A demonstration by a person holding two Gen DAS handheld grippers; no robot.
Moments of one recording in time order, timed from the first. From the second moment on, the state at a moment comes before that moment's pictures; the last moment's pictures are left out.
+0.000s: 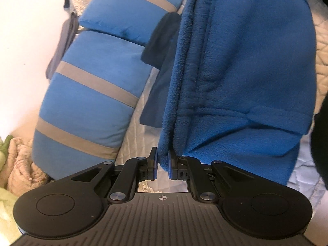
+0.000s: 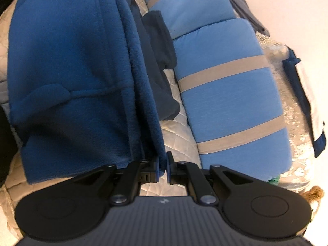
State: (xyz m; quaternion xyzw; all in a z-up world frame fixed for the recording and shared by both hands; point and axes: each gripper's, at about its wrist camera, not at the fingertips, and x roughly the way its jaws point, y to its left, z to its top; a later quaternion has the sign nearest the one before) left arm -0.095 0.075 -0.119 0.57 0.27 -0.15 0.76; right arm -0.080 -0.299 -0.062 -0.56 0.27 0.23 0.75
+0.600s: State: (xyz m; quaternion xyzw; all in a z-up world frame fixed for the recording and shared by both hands) left arm -0.055 0.079 -0.161 0.59 0.30 -0.17 0.73; right arm -0.019 -0.288 -0.120 -0.56 0.30 0.26 0.73
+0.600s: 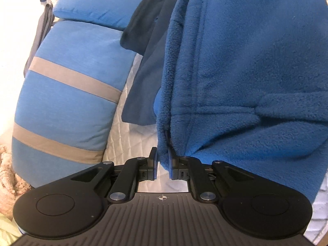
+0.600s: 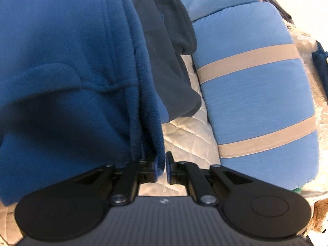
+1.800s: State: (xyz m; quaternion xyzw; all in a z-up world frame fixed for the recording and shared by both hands) left arm 0.007 0.204 -0.154 -0.05 0.33 -0.30 0.89; right arm -0.039 -0.346 -0.031 -0.18 0.31 0.21 0.91
